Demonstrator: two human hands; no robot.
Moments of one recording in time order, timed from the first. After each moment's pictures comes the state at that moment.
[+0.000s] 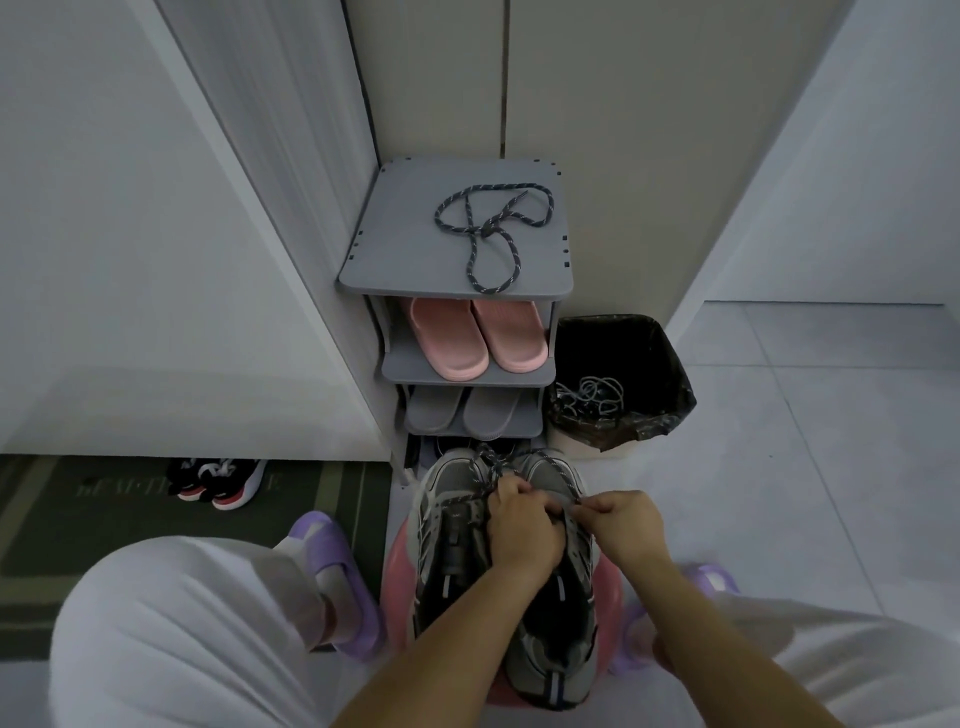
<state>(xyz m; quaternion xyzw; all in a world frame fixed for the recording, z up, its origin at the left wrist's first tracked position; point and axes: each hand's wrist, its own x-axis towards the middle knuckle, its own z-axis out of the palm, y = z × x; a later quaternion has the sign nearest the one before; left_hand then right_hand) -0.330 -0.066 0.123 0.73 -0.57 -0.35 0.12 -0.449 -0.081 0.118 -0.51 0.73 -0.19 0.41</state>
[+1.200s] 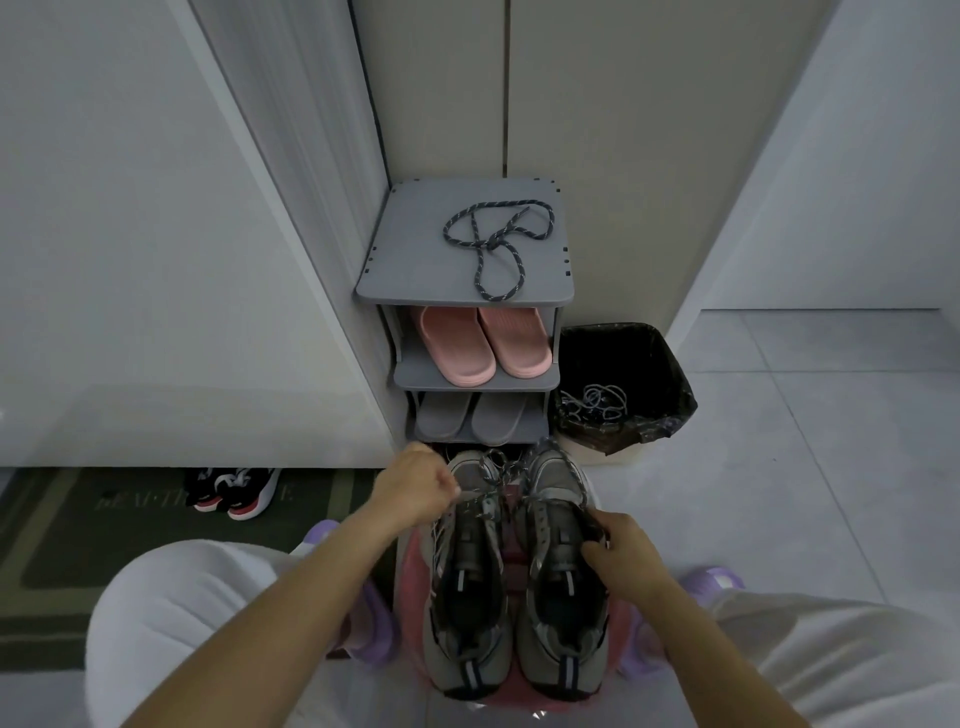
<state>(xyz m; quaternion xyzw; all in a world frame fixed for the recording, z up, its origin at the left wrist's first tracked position) -0.200 -0.090 0.163 0.71 -0.65 -0.28 -0.02 -0.447 -0.049 0.128 -0.58 0.67 -0.11 0.44</state>
